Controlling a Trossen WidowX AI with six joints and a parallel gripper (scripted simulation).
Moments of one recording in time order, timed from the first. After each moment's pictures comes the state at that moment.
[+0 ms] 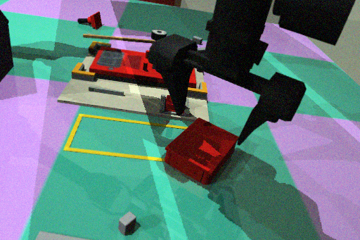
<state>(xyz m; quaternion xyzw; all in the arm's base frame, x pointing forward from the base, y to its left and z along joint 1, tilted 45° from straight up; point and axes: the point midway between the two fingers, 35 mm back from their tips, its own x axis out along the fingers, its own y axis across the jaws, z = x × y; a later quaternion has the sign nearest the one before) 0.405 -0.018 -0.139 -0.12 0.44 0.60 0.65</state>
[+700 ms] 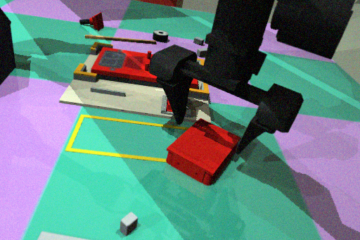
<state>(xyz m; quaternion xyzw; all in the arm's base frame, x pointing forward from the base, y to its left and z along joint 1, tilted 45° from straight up) 0.403 -0.008 -0.149 -0.12 0.44 0.60 0.65</state>
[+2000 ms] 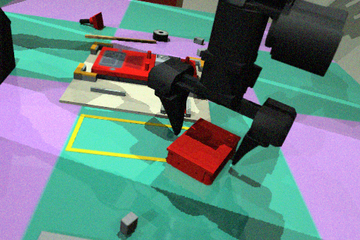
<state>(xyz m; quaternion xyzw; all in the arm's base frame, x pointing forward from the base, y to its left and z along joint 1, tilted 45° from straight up) 0.400 0.007 -0.164 -0.12 0.44 0.61 0.65</state>
